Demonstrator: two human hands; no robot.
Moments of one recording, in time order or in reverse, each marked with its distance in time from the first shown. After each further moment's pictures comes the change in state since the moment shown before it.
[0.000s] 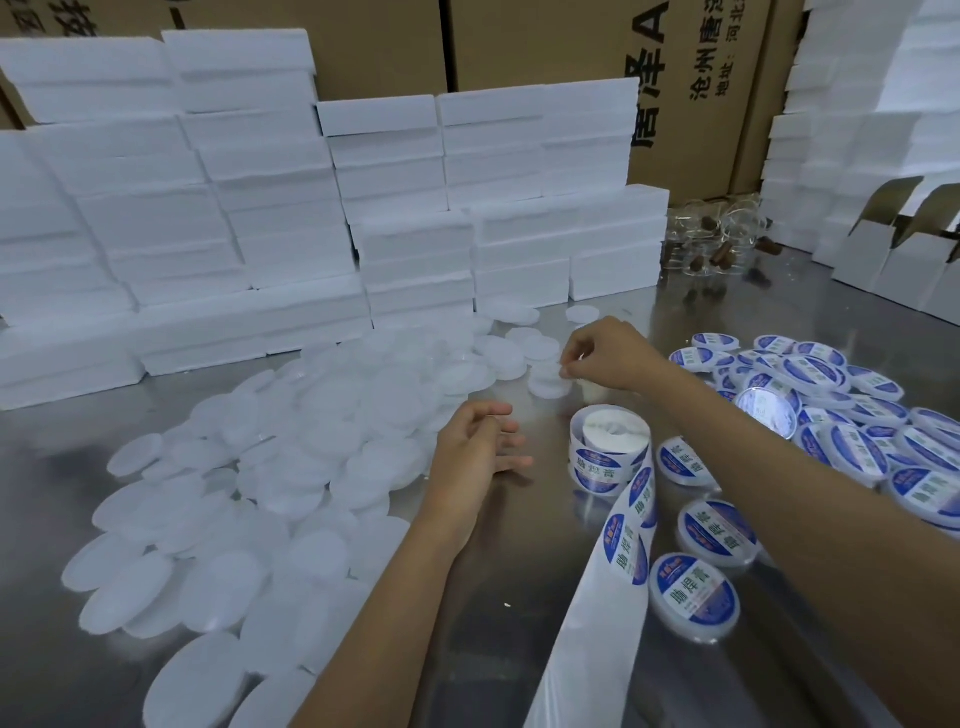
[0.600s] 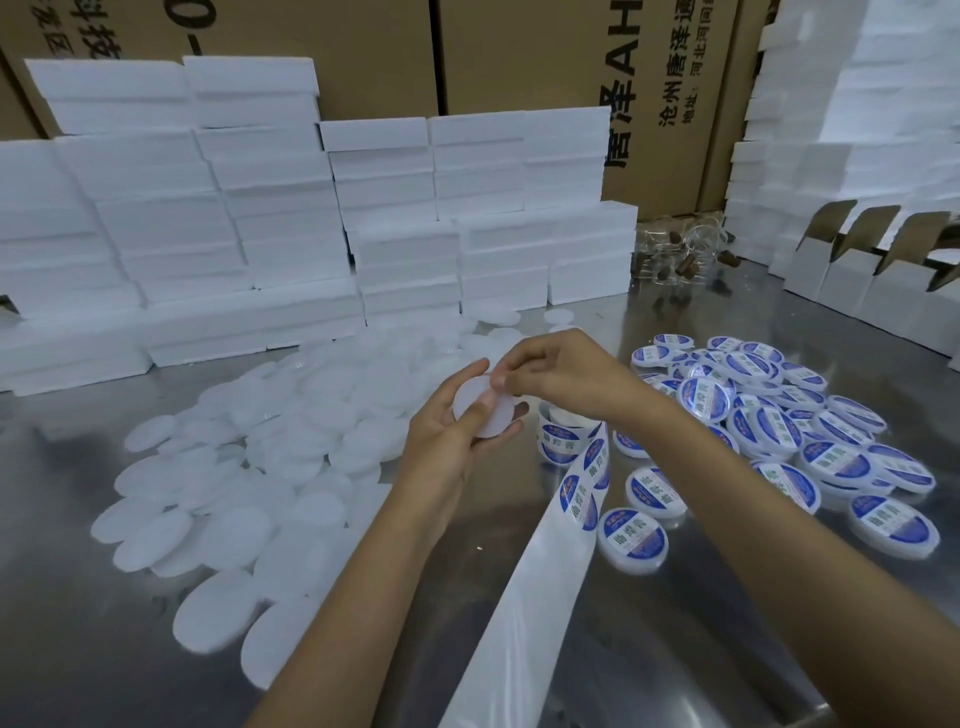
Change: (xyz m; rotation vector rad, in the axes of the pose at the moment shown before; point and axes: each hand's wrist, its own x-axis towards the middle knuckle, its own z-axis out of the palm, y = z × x) left_hand -0.055 0.032 0.001 -0.217 -0.111 0.110; right_hand -0.124 -0.082 -0.022 0.490 -0.128 -0.121
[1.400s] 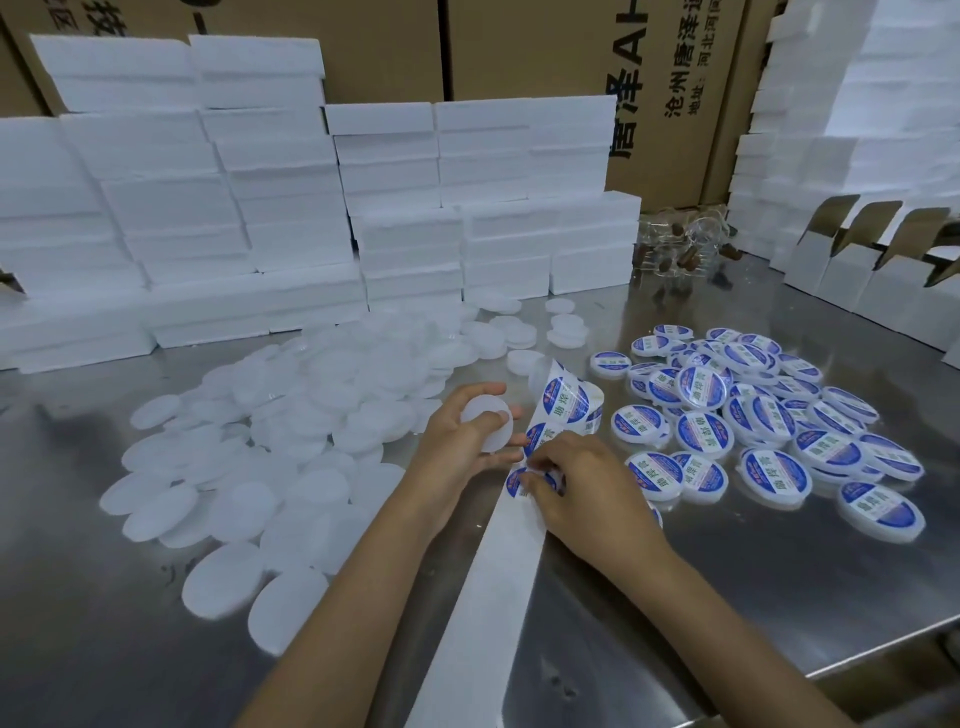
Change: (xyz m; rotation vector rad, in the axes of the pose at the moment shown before) left_hand -0.011 -0.007 -0.002 0.199 -0.010 -0.183; right_hand -0.086 0.054 0.063 -0.619 0.272 -0.029
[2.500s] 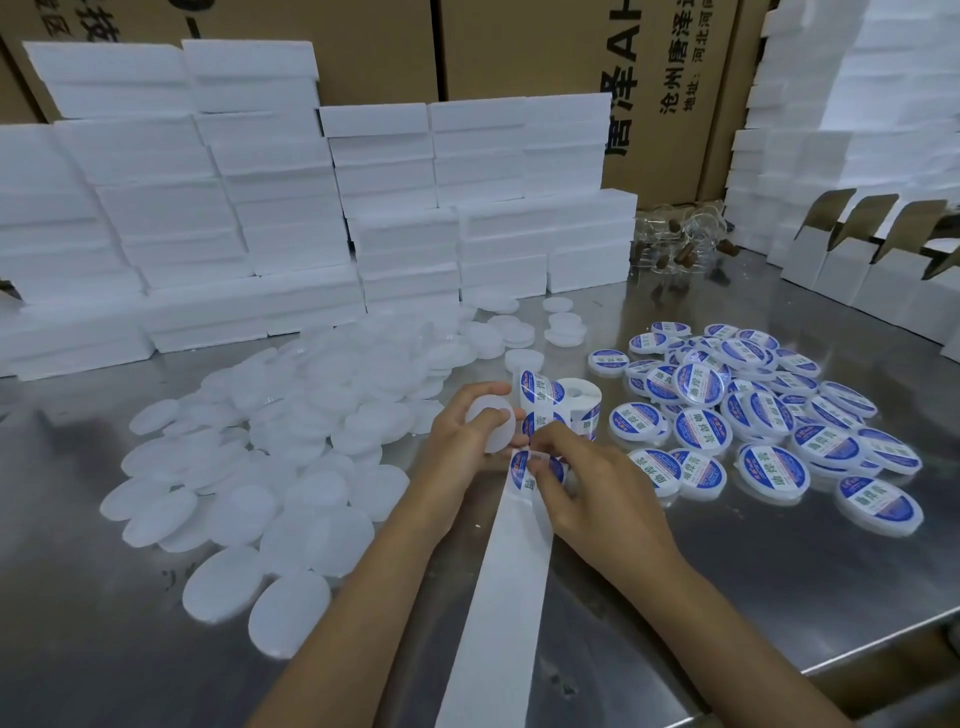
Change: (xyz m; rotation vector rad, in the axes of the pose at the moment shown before) left_hand 0.001 -0.006 0.006 0.105 0.046 0.067; right_hand -0.014 -0.001 -0.008 0.068 0.141 -0.100
